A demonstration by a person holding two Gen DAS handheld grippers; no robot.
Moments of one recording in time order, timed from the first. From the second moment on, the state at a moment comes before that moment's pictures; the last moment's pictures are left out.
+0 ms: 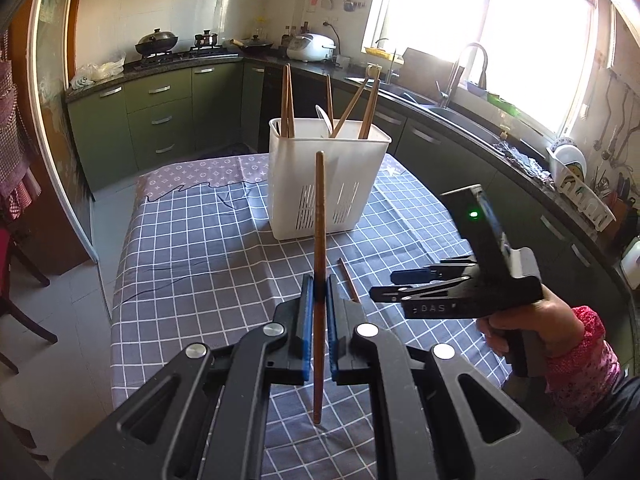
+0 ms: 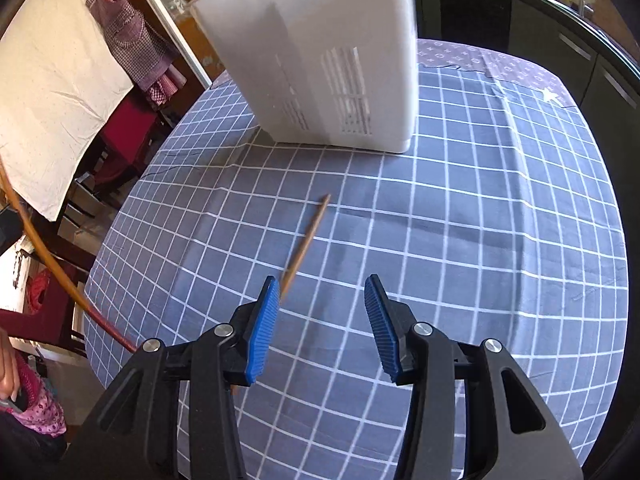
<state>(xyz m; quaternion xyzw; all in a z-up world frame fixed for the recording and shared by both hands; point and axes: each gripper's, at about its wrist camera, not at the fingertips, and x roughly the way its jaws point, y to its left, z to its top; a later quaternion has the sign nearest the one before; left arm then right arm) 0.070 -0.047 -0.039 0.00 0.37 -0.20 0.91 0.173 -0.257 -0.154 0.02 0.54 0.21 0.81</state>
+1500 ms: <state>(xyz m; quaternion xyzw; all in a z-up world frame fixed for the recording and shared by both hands) 0.067 -0.047 -0.027 0.01 0.35 -0.21 0.91 0.095 -0.307 -0.037 0.06 0.39 0.22 0.89</state>
